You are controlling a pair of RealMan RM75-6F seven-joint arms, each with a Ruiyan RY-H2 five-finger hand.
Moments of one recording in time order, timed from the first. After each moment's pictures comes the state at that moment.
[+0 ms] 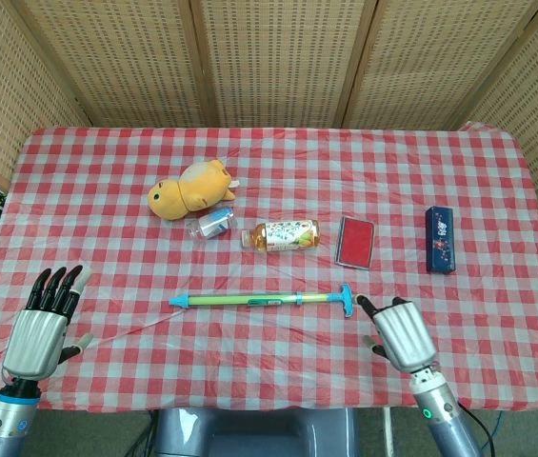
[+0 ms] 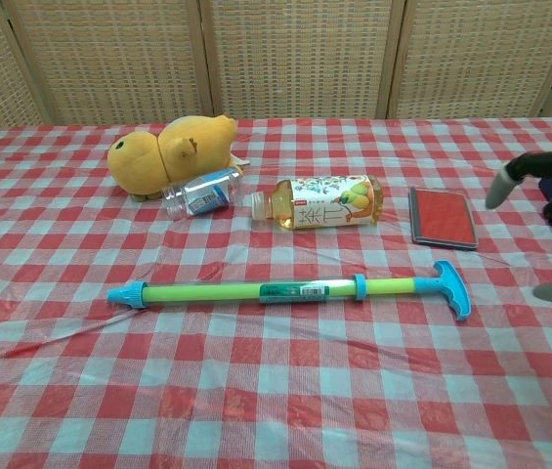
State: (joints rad) left arm -0.12 -1.34 -0.02 -1.64 1.66 1.53 0.34; right arm 0.25 -1.46 0.10 -1.72 -1.63 1.32 -0.48
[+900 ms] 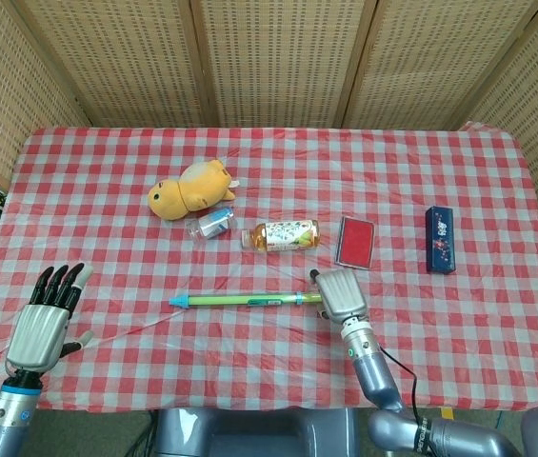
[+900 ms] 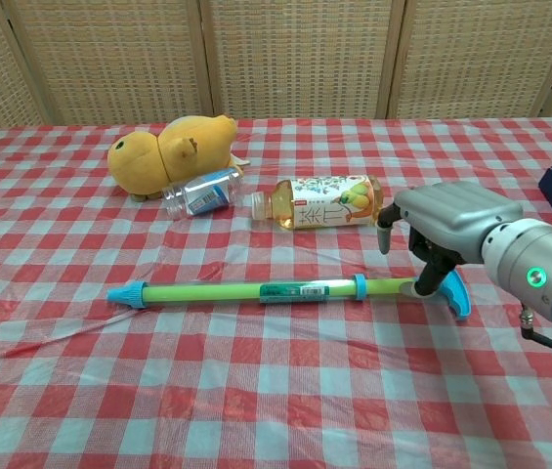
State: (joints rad) left arm -0.14 -1.35 -0.03 -1.61 1.60 1.47 0.32; right arm 0.56 -1.76 0.28 -1.56 -0.99 1.09 -0.88
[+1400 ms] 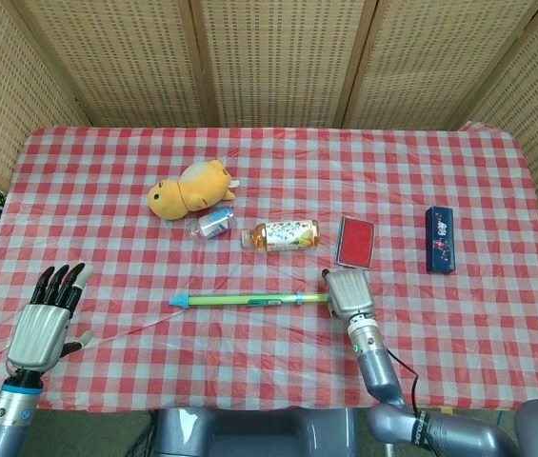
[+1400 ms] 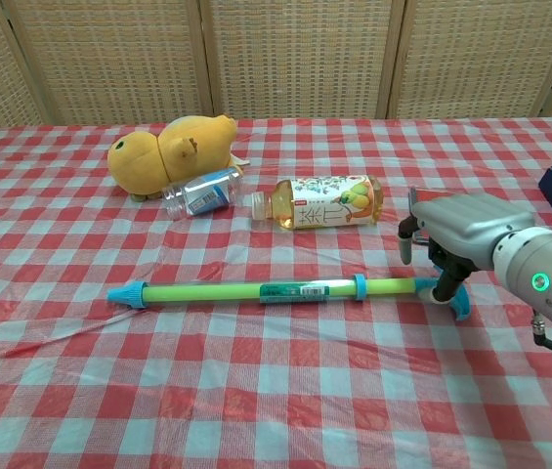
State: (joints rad) left arm -0.15 -1.36 -0.02 -1.60 1.60 1.47 0.31; right arm 0.60 -1.76 0.25 -1.50 -0.89 1.12 -0.88
